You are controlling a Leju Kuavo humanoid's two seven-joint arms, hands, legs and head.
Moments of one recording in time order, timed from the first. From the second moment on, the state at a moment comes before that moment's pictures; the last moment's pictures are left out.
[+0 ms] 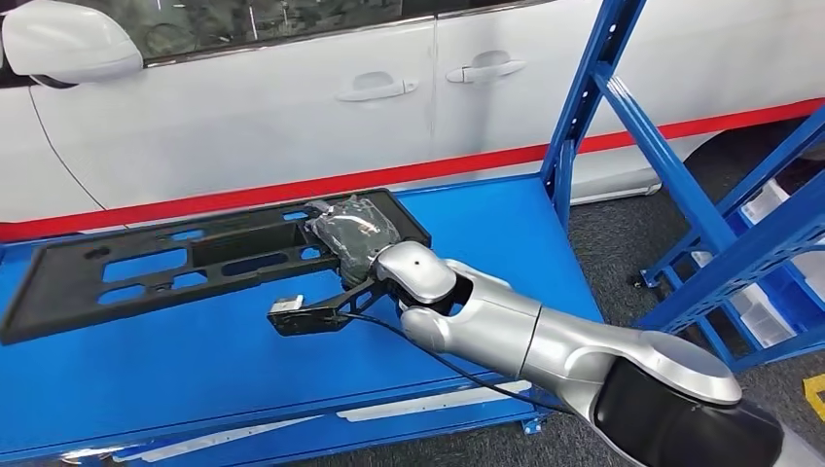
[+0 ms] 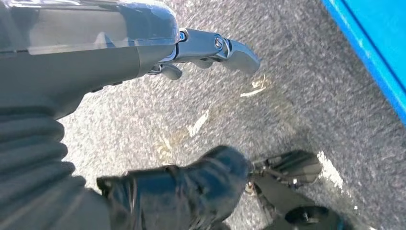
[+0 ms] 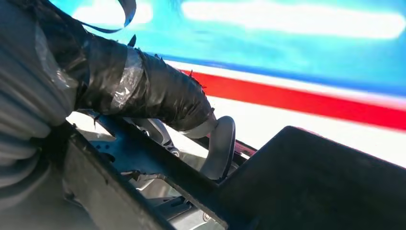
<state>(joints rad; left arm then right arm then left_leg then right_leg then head) -0.11 0.05 -1.00 -0.25 0.82 0.31 -0.23 -0.99 0.05 1.16 -1.21 0.53 -0.06 0.31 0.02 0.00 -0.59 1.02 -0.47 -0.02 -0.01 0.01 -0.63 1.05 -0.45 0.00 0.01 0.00</state>
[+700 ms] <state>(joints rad) -0.11 0.03 -1.00 -0.25 0.81 0.39 -0.20 -0.80 0.03 0.94 -1.45 -0.29 -0.34 0.08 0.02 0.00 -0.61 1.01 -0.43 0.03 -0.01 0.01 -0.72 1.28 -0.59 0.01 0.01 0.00</state>
